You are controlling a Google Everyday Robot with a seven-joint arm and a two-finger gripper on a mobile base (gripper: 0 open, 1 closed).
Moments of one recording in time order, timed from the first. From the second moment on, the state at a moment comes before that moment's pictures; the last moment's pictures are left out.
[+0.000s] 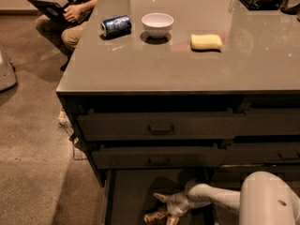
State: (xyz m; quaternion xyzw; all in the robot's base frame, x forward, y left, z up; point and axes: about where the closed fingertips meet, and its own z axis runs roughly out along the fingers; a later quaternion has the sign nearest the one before) arm 0.445 -0.072 0.157 -0.76 0.56 0.23 0.25
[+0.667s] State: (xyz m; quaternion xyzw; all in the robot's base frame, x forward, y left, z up) arm 0.452 -0.061 0.144 -0.76 0.55 0.24 0.25
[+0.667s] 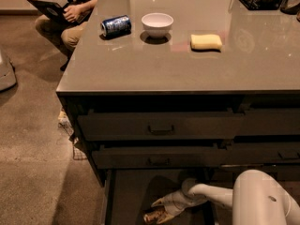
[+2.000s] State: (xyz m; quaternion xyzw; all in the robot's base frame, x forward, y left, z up) arm 0.459 -0.092 0.246 -0.77 0.49 0.25 0.32
